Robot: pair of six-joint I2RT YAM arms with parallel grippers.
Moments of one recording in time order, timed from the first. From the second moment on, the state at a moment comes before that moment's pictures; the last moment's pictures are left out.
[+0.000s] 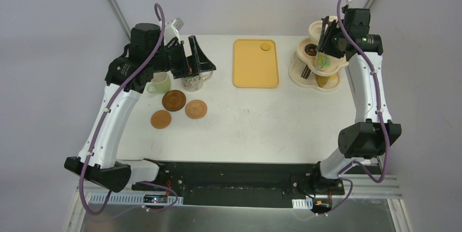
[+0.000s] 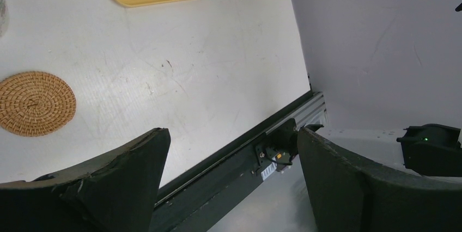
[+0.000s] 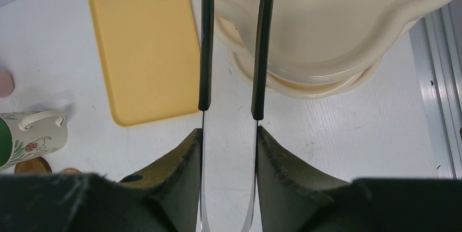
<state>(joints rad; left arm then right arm) -0.34 1.28 1.67 -0.91 0.47 -0.58 -0.02 1.62 1.86 -0.95 -0.03 0.29</state>
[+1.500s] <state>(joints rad) -0.34 1.28 1.67 -0.91 0.47 -0.56 0.08 1.58 1.81 -1.01 -0.30 0.32</state>
